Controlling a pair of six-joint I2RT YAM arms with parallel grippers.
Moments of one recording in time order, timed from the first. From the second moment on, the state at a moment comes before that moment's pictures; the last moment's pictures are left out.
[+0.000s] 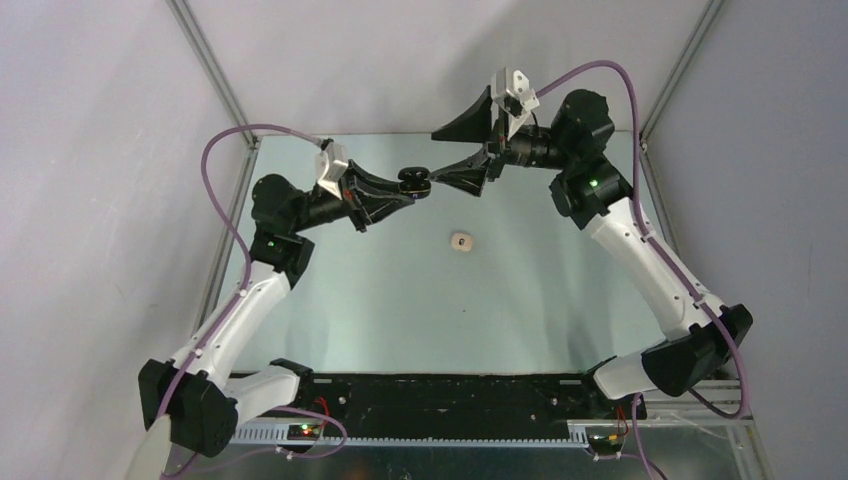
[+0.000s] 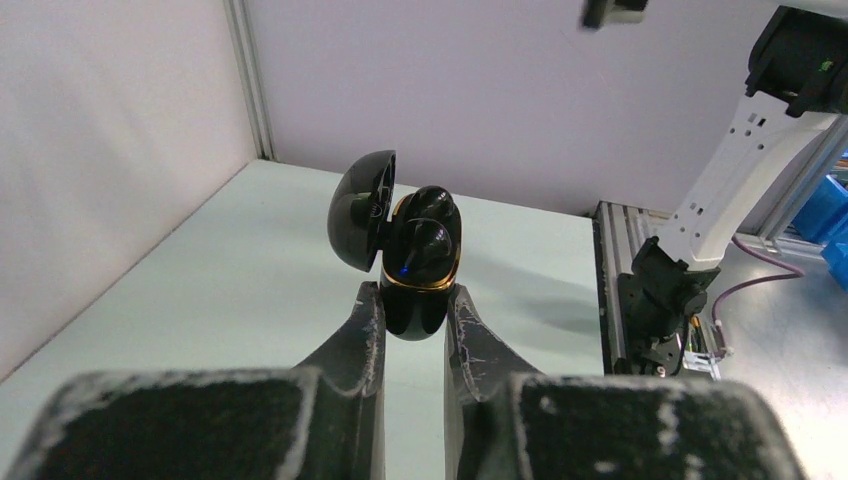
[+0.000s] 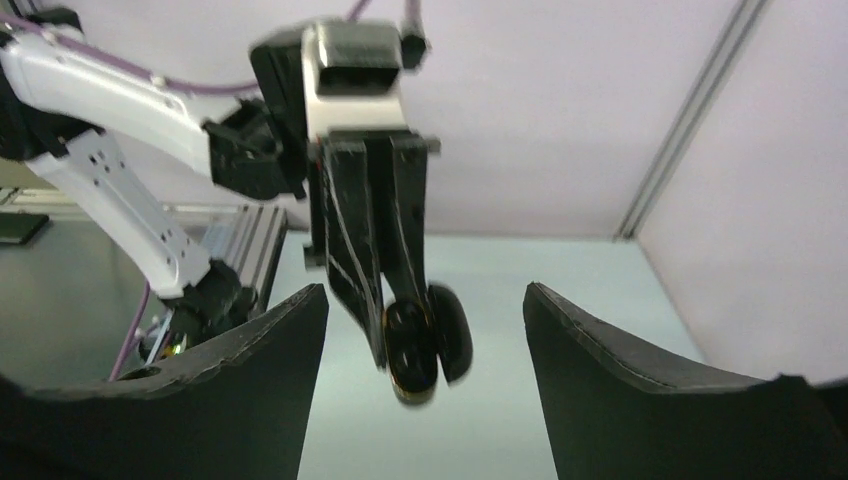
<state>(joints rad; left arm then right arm) -0.31 1.10 0.94 0.49 0.99 -0.31 0.55 1.43 1.61 0.14 -0.96 0.08</state>
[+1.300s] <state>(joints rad) -0.32 1.19 0.93 0.37 0.95 -0.29 0.57 1.52 1.59 -0.29 -0.98 -0.28</state>
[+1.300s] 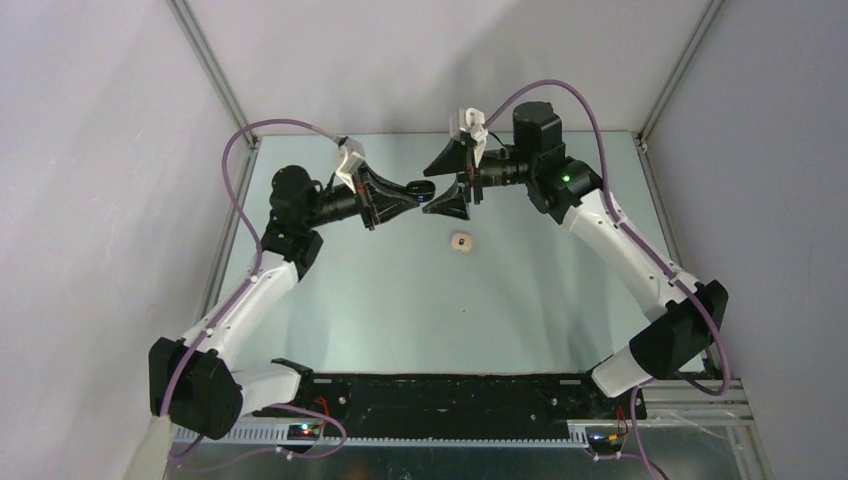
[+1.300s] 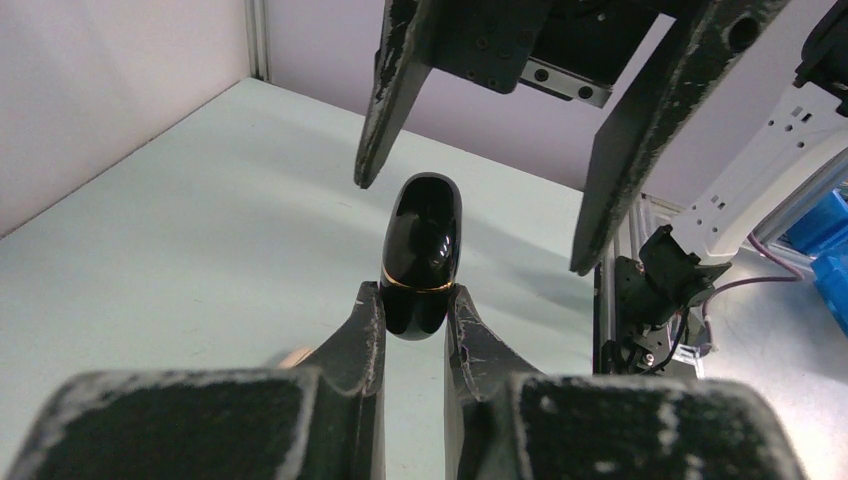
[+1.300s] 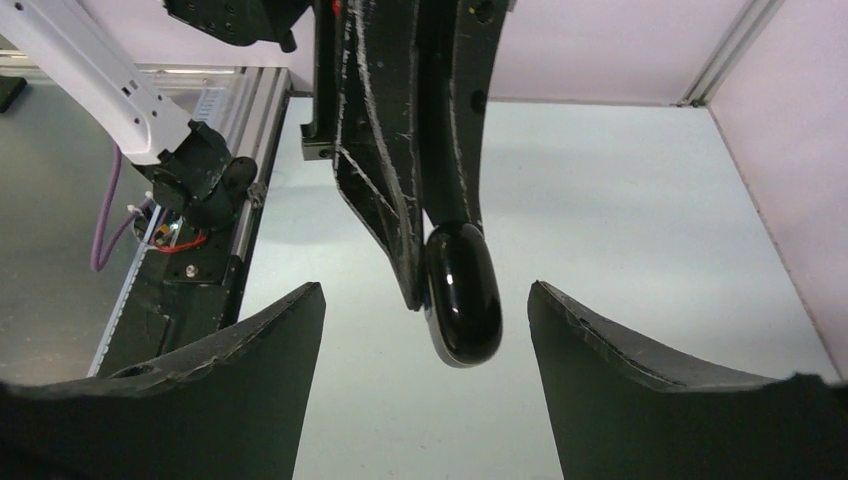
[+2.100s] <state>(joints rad) -0.26 1.40 1.01 -0.02 0.70 -0.35 0.31 1.33 1.39 -0.62 -0.71 -0.25</state>
